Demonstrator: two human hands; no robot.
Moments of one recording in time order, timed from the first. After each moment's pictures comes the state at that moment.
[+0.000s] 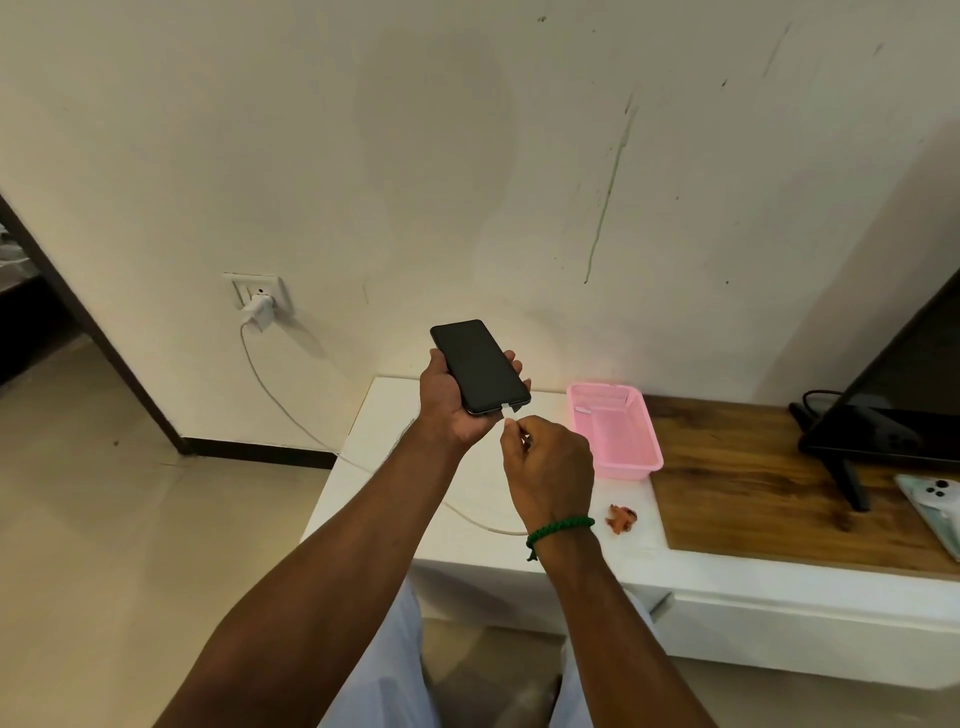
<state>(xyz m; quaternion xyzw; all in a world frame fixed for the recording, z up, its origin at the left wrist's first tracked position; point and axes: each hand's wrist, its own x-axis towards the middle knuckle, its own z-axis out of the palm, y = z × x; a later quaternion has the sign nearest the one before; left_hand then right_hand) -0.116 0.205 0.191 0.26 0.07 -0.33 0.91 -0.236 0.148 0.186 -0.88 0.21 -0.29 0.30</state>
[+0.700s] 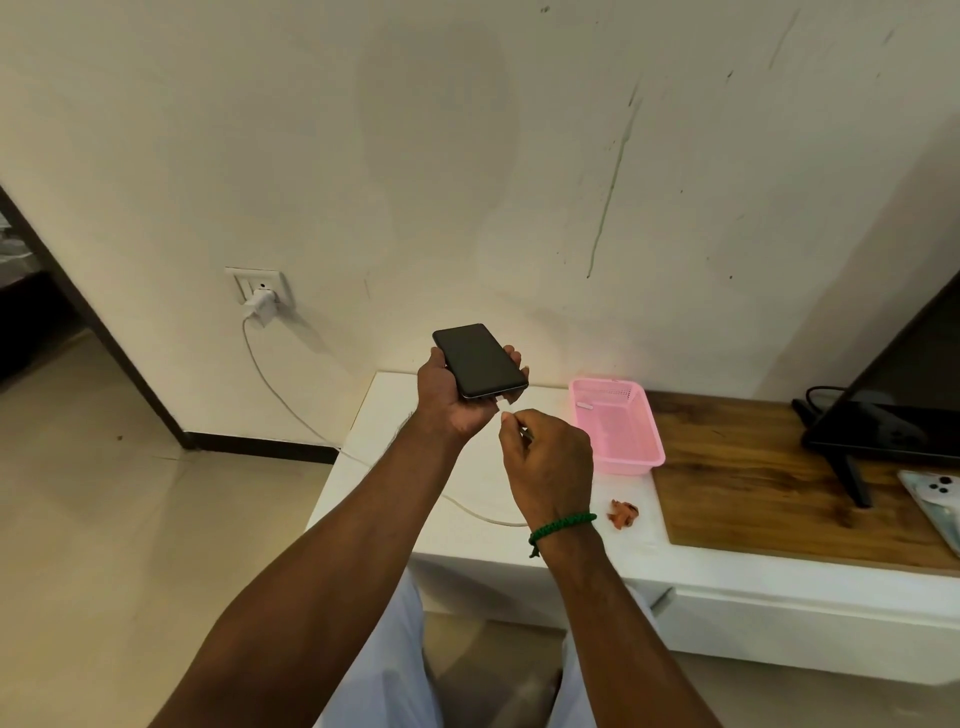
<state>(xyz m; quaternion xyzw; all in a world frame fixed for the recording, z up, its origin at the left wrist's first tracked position) -0.115 0.207 0.196 0.22 0.08 -0.33 0.91 -0.240 0.151 0.192 -0.87 0.16 -0.32 0.33</state>
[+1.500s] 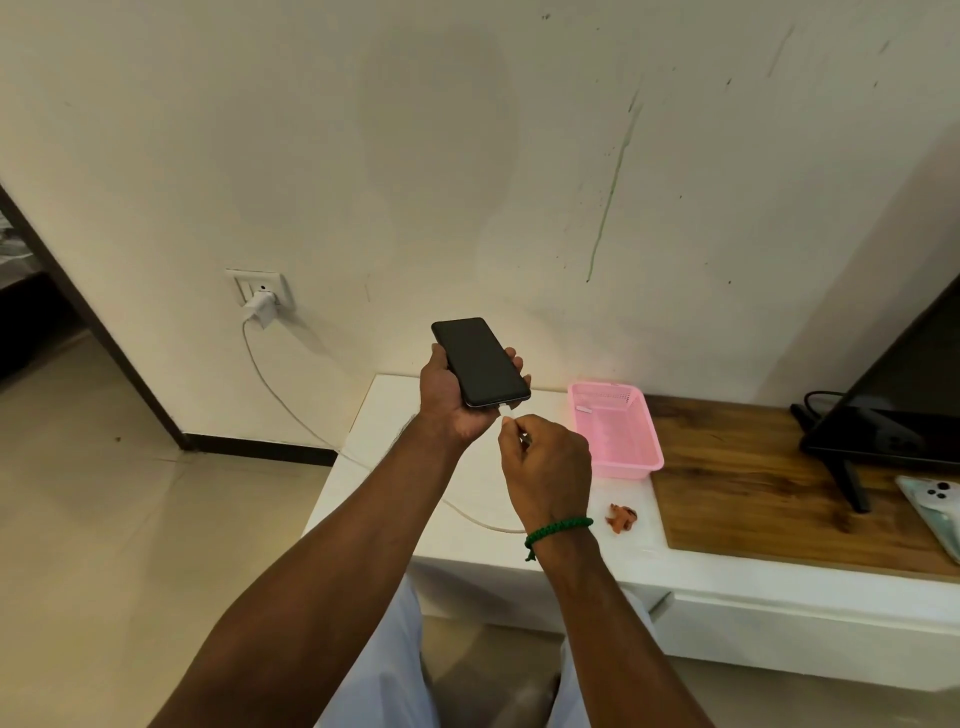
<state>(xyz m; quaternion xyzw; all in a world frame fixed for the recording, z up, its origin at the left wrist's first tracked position) -0.116 0.207 0.193 0.26 0.06 -0.33 0.91 -0.237 0.151 0.186 -0.88 0.19 -0.30 0.32</state>
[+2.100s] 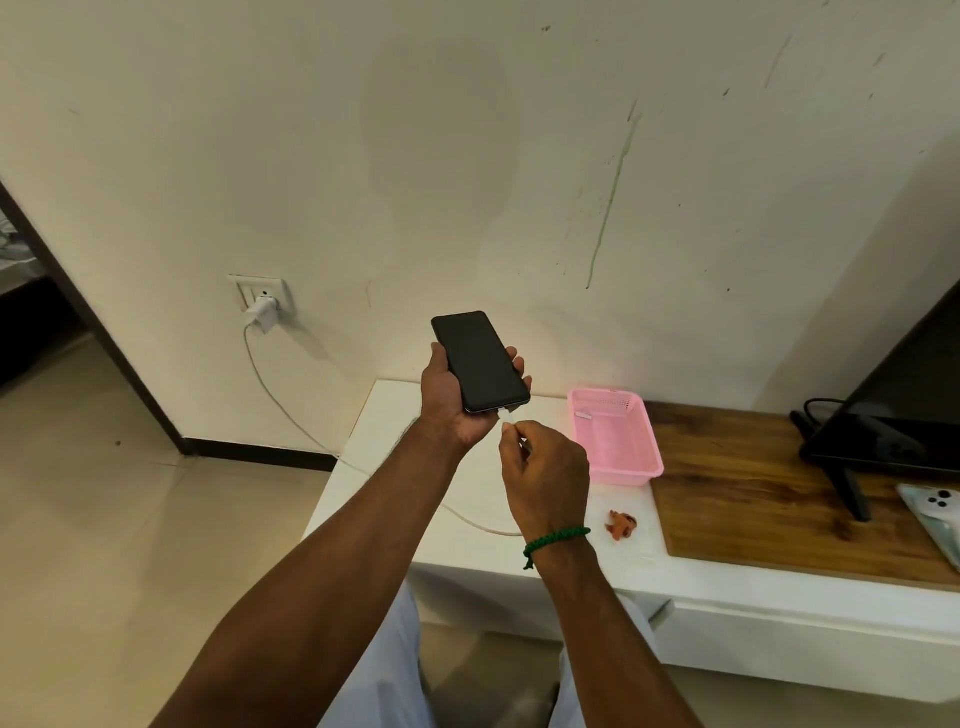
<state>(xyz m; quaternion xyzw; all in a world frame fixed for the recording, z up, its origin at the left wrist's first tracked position) -0.116 0.205 0.195 0.26 0.01 -0.32 0.91 -0.237 0.152 0.180 -0.86 0.18 -0.34 0.35</state>
